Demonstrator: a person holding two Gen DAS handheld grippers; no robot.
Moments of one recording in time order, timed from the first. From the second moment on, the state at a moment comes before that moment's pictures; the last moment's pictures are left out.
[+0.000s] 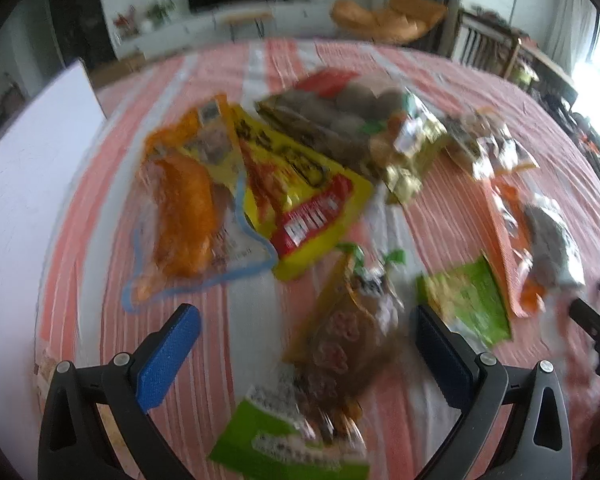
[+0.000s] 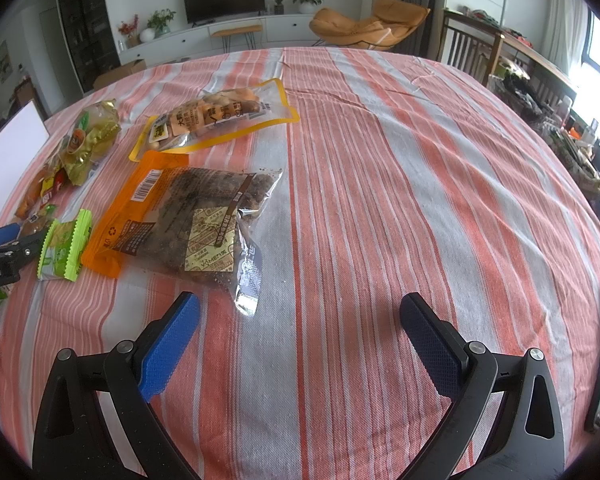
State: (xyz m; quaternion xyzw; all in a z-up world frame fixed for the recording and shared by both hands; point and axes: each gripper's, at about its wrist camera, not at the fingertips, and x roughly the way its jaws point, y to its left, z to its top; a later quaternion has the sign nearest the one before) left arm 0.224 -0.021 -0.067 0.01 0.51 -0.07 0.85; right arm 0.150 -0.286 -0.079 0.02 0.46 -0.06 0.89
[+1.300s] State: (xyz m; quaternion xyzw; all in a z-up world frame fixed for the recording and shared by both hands) left arm 0.166 0.129 -0.059 -0.27 0.52 0.11 0.80; right arm 0.143 -0.284 -0.075 0.02 0.45 -0.06 0.89
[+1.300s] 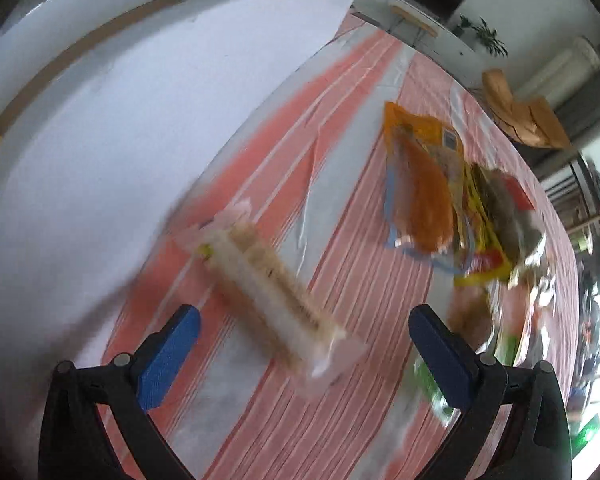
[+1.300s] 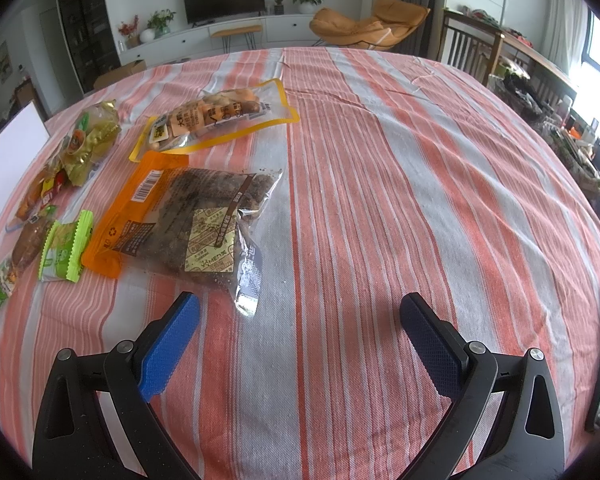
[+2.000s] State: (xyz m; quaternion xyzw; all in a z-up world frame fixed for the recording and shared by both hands) left arm 0.189 0.064 -0.055 -0.01 0.56 0.00 0.83; right arm 0.145 -0.283 -0.076 0.02 0.45 -0.06 0.89
